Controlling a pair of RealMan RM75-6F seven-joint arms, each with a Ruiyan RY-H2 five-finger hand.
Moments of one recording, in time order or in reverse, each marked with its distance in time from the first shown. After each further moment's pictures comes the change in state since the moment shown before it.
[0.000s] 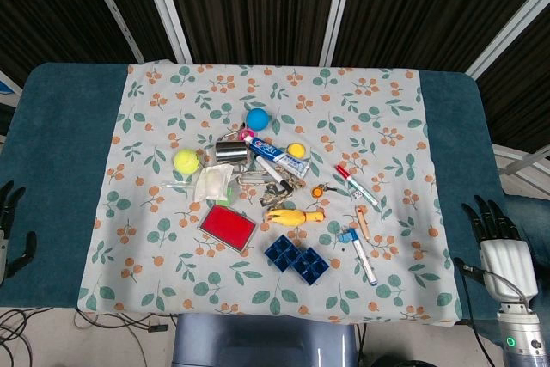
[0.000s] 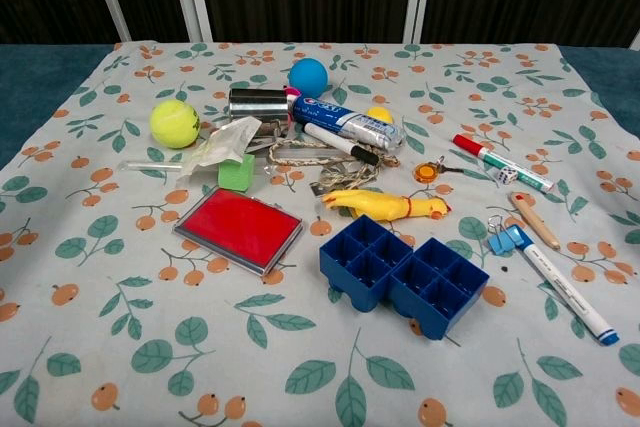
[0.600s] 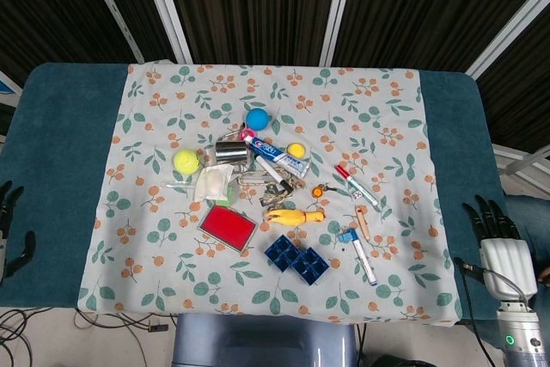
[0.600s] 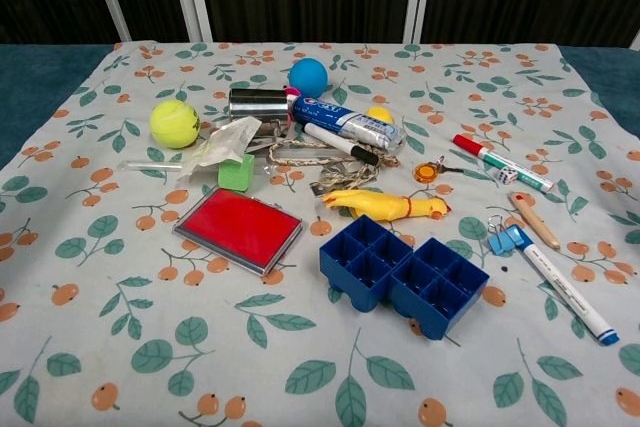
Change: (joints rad) left arm 0.002 0.001 -0.003 -0.003 -0.003 0.003 -0.001; right arm 0.000 -0.002 0.013 -0.006 0.021 -0.027 -0.008
